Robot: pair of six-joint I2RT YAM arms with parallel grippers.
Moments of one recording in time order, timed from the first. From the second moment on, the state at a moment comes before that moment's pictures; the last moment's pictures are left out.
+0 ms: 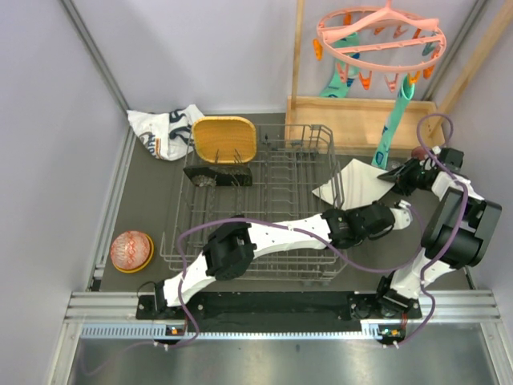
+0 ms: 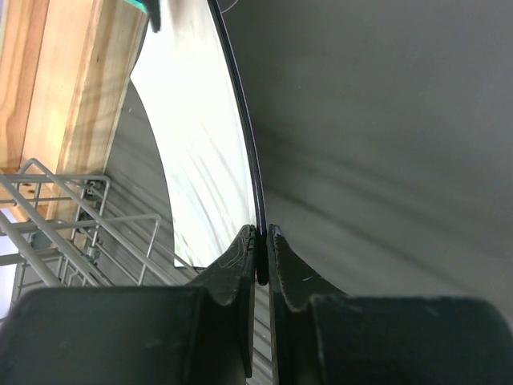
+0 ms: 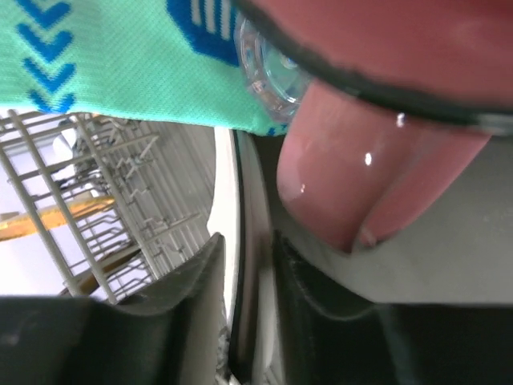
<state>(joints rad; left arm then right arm) -1.31 2.31 2.04 -0.39 -0.48 0.32 -0.45 1.67 1.02 -0.33 -0.73 0.58</state>
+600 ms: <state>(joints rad) -1.31 2.31 2.04 -0.40 -0.49 0.32 -0.44 1.68 1.02 -0.34 -0.70 0.53</state>
